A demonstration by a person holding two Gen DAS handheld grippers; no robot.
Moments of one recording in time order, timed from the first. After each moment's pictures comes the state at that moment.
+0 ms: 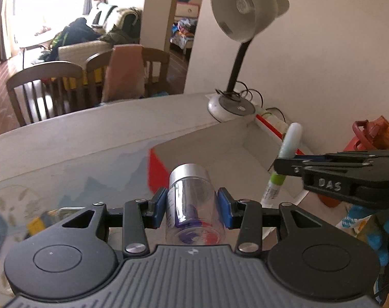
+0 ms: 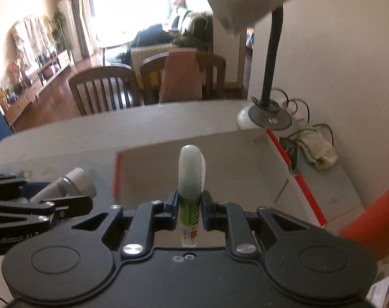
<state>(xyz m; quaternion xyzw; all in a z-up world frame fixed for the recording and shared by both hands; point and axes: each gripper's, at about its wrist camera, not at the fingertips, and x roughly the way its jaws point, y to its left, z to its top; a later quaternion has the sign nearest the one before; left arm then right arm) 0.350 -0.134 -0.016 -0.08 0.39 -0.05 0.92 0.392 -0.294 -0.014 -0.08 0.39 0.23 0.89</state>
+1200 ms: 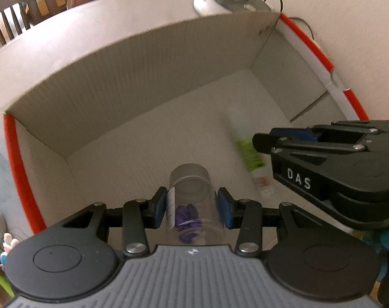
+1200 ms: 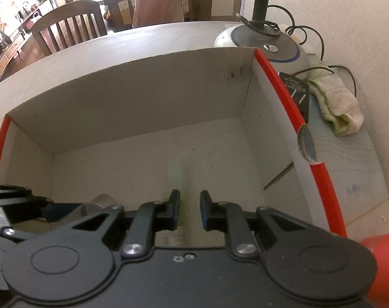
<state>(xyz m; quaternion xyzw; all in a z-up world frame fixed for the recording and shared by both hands) 0.497 -0.218 -0.154 -0.08 0.59 -0.05 0.80 0.511 -0.308 -0.119 -0.11 0.53 0.21 0.82</state>
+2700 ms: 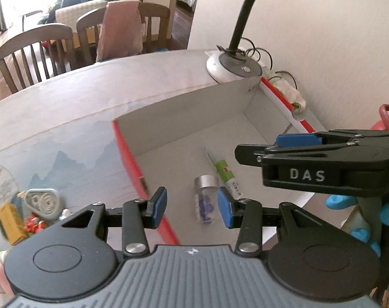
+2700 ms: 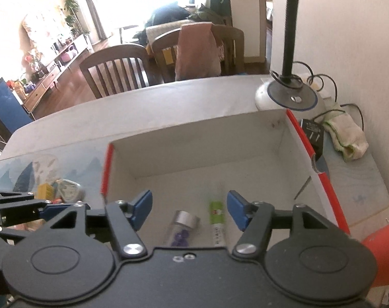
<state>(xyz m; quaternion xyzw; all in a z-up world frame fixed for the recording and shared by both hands) 0.407 -0.174 -0.061 -0.09 0.48 -0.03 0.87 0.441 -0.297 -0.032 -0.06 0.45 0.28 0.85</state>
